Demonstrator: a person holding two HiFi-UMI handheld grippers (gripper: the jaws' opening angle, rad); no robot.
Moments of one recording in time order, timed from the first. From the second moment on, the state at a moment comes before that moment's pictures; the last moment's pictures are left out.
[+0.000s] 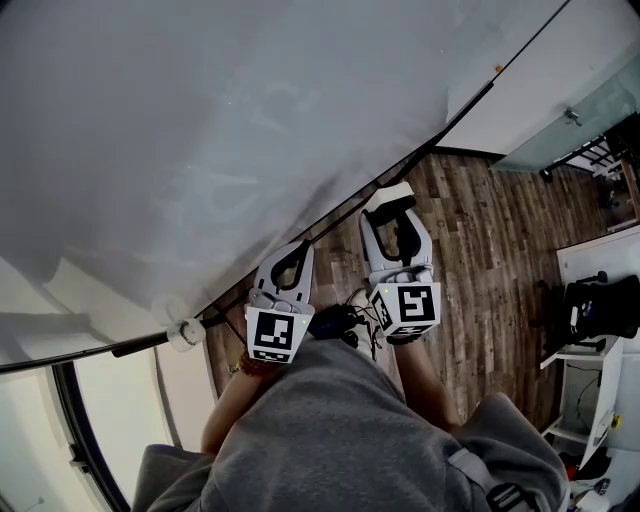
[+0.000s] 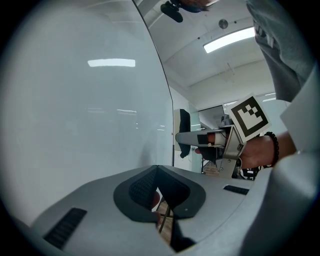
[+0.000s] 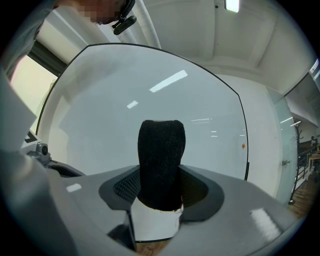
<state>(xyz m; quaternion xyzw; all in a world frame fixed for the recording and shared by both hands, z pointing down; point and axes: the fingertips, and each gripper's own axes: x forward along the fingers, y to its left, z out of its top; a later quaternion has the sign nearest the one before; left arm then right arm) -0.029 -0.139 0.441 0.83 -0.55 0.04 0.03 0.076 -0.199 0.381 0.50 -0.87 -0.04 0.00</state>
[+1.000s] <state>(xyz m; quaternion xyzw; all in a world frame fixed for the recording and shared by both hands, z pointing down) -0.027 -0.154 0.443 0.83 -0.56 0.04 0.04 0.056 -0.219 0.381 0.47 -0.88 -0.04 0.01</state>
